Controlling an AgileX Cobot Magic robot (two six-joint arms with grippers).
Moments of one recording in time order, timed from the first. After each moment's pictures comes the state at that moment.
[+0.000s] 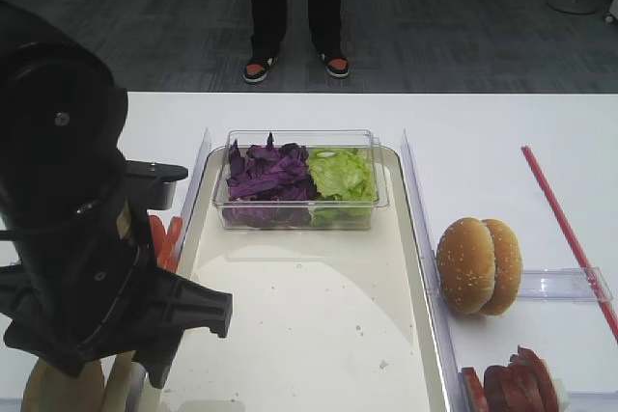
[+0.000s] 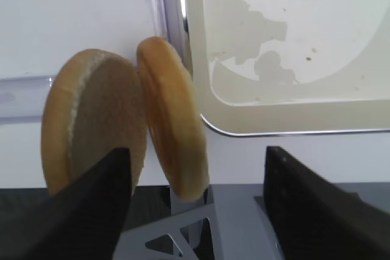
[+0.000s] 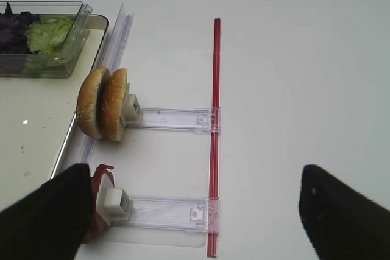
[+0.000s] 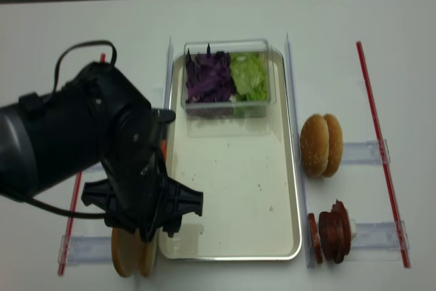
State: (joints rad) left arm -0.75 1.49 -0.93 0.04 1.12 -0.70; right arm 0.05 -0.02 -0.49 -0.01 1.11 0.03
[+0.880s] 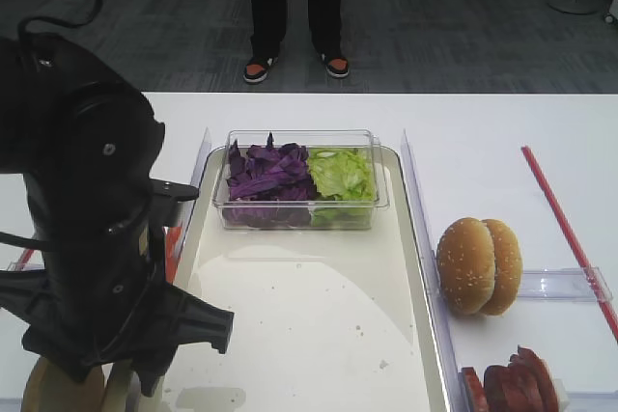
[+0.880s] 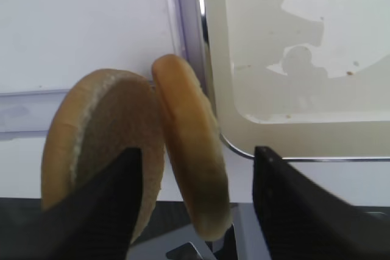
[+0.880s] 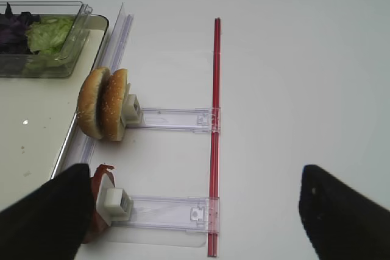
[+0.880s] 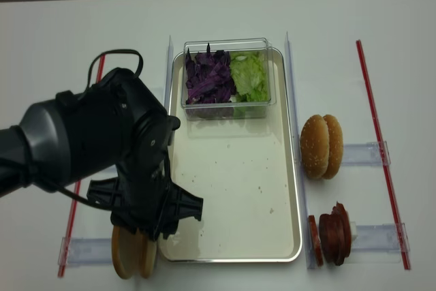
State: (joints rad) left arm -0.75 1.57 -0.93 0.08 1.11 -0.69; right arm 0.05 -0.02 -0.49 -0.01 1.11 0.03
